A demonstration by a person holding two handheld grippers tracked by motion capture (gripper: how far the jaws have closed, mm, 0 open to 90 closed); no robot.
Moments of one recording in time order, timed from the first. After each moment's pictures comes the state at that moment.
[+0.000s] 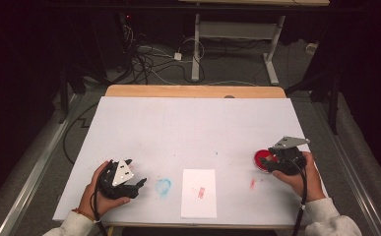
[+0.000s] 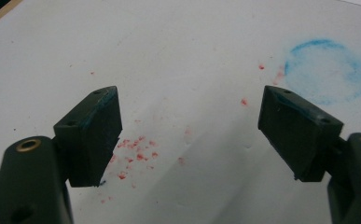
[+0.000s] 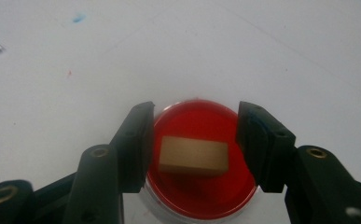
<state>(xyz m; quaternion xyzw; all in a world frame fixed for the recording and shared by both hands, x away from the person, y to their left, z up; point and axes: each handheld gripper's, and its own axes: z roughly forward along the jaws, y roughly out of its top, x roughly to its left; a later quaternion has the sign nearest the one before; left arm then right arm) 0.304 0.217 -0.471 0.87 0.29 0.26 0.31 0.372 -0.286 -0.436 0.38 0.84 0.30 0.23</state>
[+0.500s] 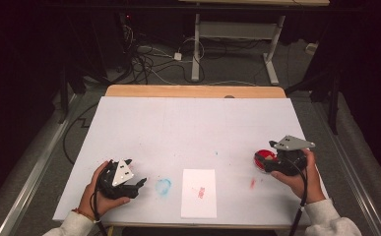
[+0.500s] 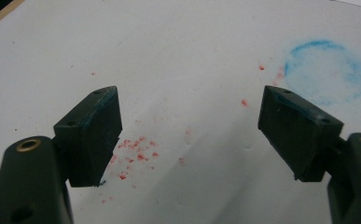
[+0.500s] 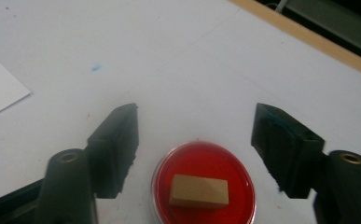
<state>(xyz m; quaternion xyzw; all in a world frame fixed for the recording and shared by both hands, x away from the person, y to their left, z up) 0.303 0.217 -0.471 0.87 0.29 0.26 0.31 0.358 -0.276 -0.419 0.35 0.82 0.35 0.29</state>
